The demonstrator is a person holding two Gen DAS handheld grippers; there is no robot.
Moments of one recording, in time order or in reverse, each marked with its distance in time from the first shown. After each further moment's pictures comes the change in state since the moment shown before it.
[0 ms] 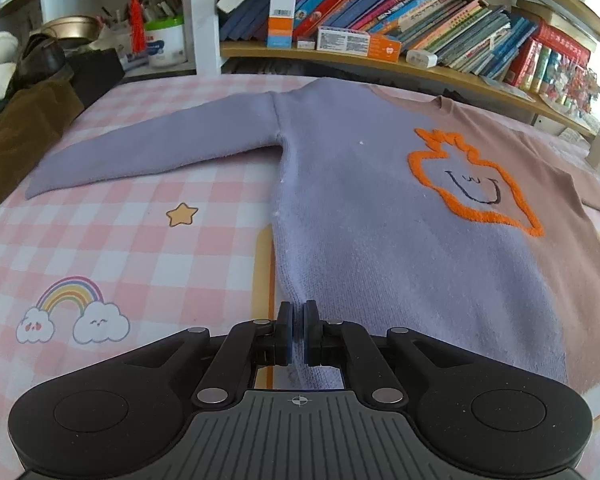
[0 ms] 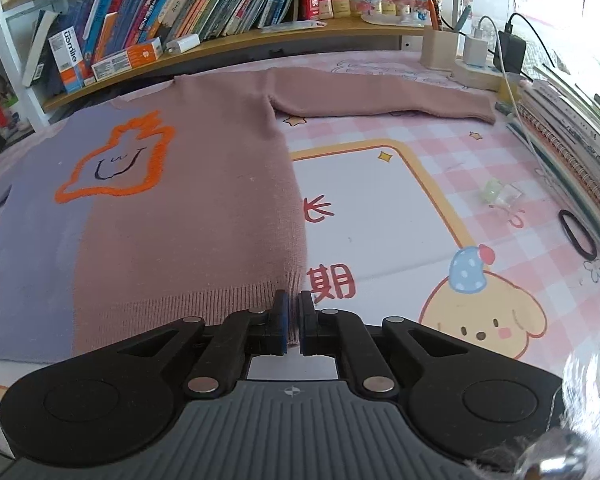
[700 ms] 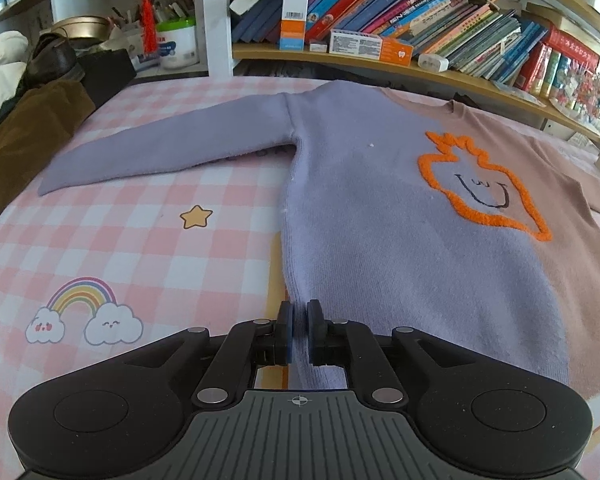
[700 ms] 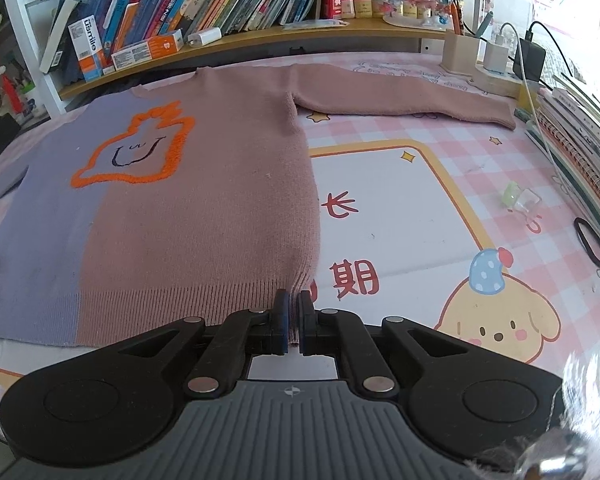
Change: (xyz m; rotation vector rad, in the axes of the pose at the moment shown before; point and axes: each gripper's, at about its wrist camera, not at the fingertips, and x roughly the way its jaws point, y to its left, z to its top) left arm -0.003 0.005 -0.001 -0.007 -0.013 0.022; right arm 0.001 0.007 -0.004 -0.036 0.002 0.032
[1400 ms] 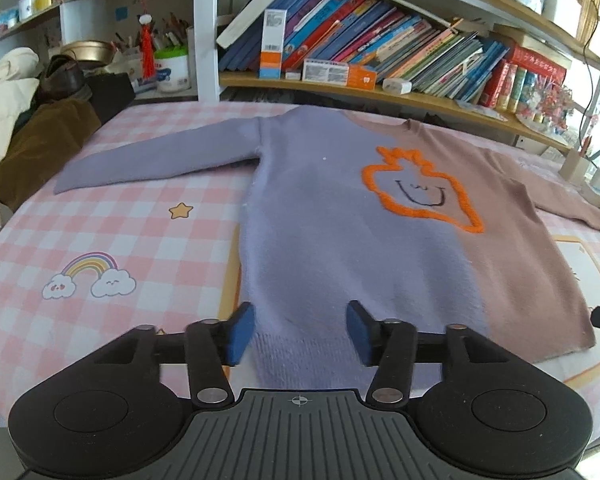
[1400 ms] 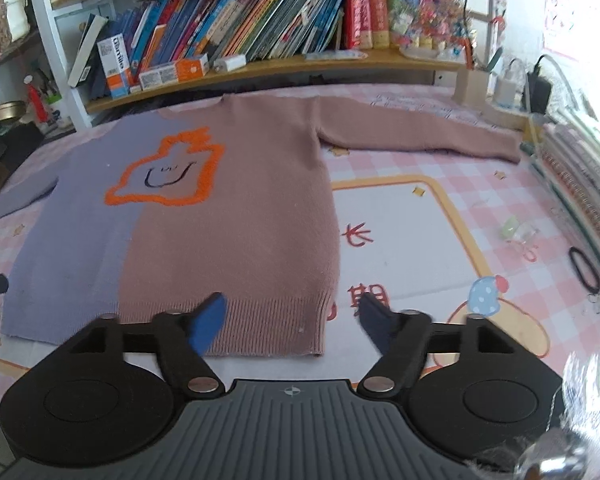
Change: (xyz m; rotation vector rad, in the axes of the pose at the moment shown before) left arm -0.066 -0.038 -0.032 -0.010 -0.075 -0.025; right arm -0.036 0.014 0.004 -0.039 -0.085 0.012
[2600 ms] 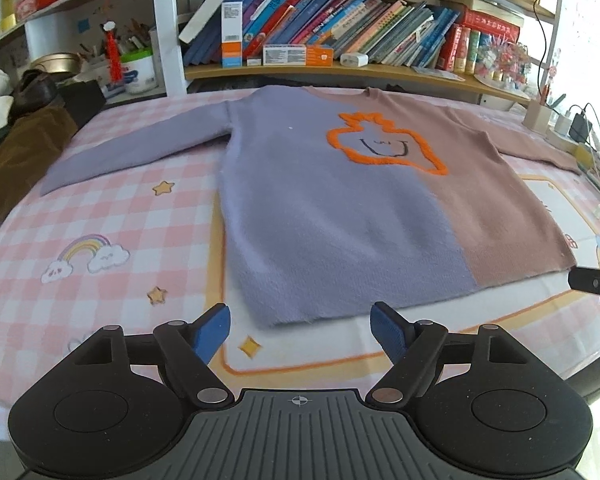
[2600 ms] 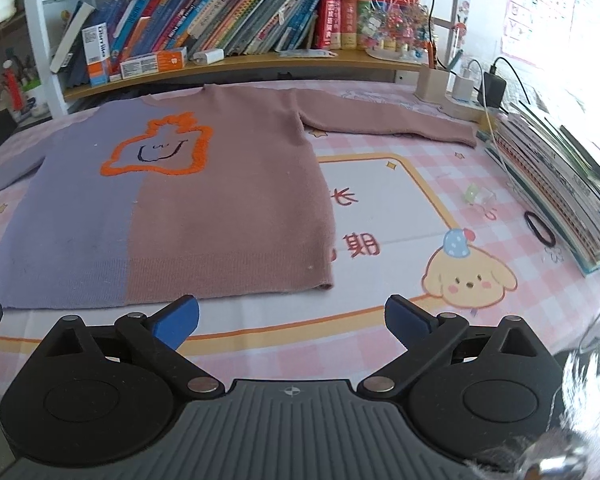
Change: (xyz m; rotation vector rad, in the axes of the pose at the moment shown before) left arm -0.010 0.011 -0.031 0.133 0.030 -0.086; right arm -0.025 0.055 -0.041 0.021 0.015 -0.152
